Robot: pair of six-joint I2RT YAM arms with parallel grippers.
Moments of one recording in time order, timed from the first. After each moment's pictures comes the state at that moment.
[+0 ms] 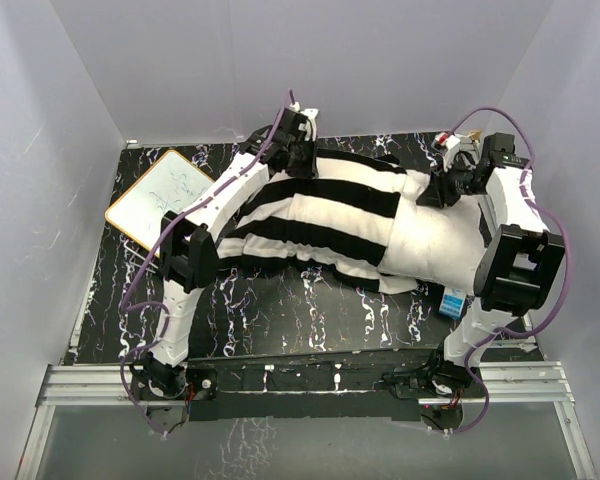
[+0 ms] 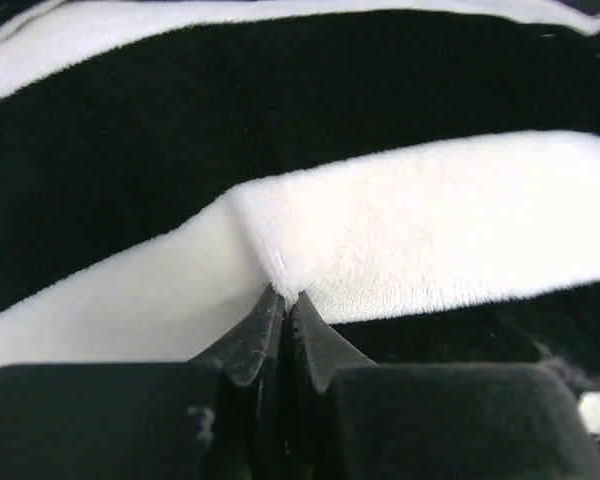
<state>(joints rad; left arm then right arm) -0.58 2.22 2.20 -0.74 0.09 -0.30 -0.28 1.79 1.53 -0.87 -0.89 -0.78</state>
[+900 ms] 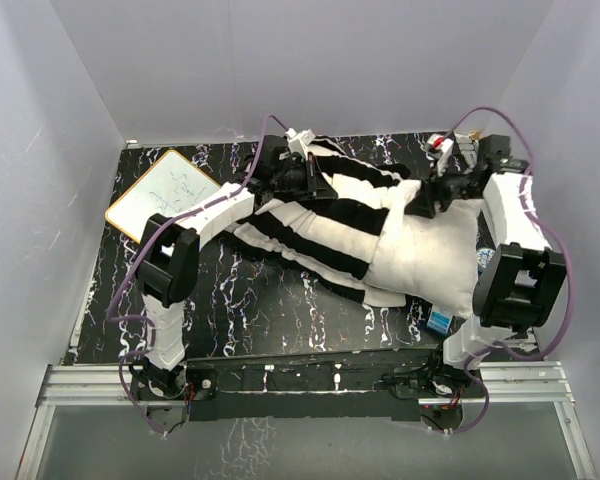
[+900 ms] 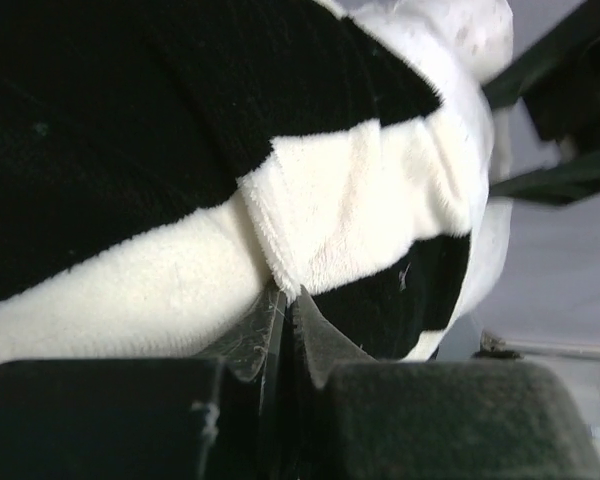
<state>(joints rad) -0.55 2.01 1.60 -0.05 0.63 -0.63 -0.20 1.62 1.42 -0.88 -0.99 -0.77</state>
